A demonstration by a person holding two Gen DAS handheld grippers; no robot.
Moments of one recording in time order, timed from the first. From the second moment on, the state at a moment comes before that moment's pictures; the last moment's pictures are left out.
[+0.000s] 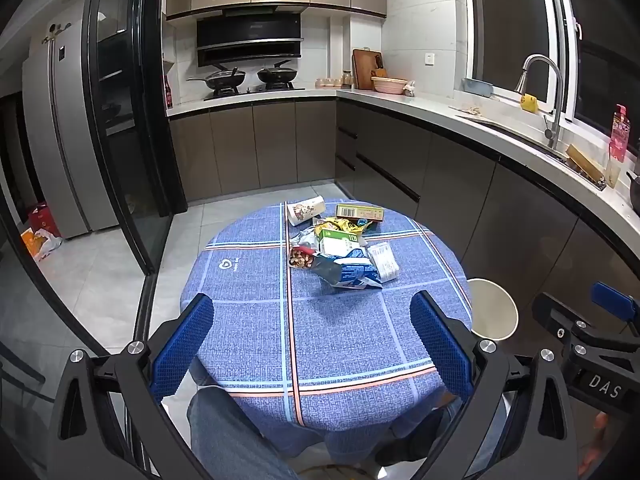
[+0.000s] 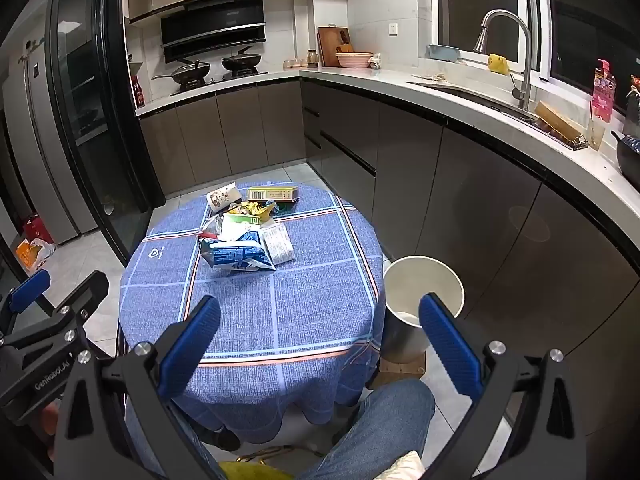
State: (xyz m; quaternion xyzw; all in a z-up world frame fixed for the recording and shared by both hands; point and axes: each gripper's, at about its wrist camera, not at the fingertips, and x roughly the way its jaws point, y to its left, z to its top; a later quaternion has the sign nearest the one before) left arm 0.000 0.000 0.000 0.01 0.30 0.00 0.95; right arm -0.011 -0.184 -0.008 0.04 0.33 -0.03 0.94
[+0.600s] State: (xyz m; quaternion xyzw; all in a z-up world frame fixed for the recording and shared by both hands) left arm -0.004 -0.009 0.009 0.01 0.29 0.00 0.96; right arm -0.014 -0.189 -0.005 0.04 0.33 -0.03 0.94
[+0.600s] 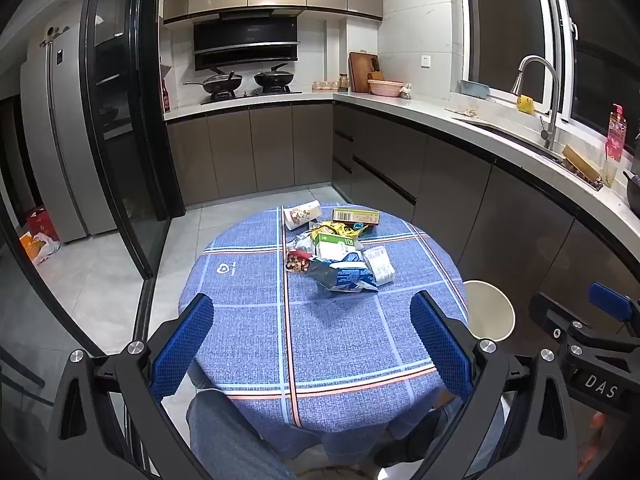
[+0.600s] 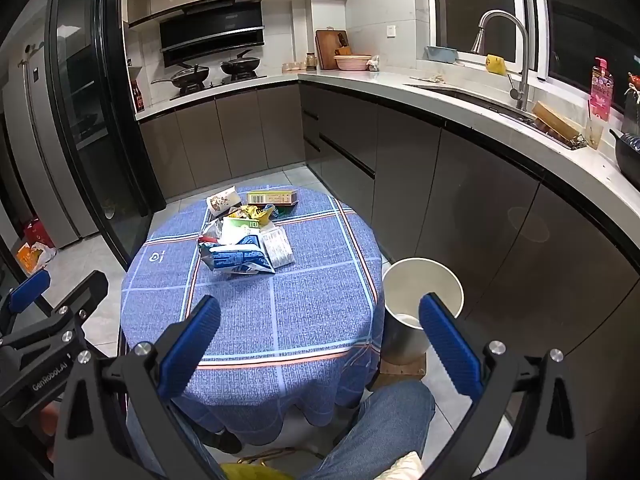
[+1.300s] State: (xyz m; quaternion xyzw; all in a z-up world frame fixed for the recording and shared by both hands) left arm -0.007 -0.012 0.017 0.02 0.29 -0.01 0.96; right arm -0.014 -0.192 0.000 0.05 0.32 -0.03 0.94
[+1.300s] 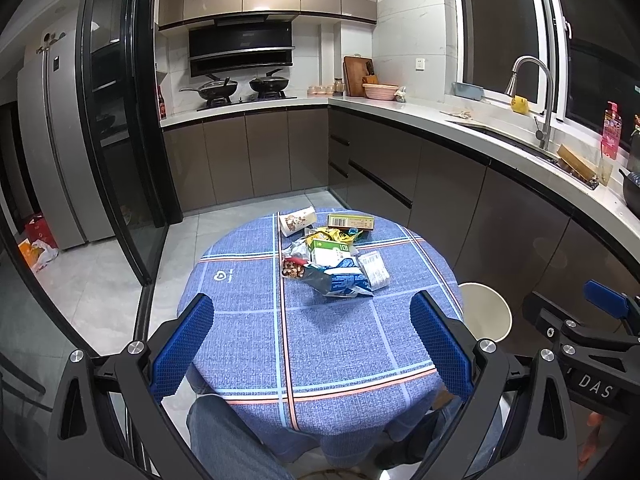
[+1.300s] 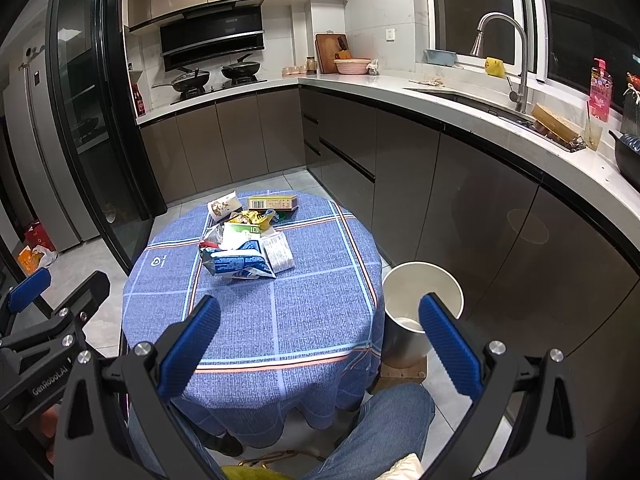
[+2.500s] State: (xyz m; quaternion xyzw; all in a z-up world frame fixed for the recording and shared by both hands) left arm -0.008 -0.008 0.016 0.02 0.29 -0.01 0.96; right arm -0.017 -0.196 0.000 0.05 0.32 -0.03 0.95
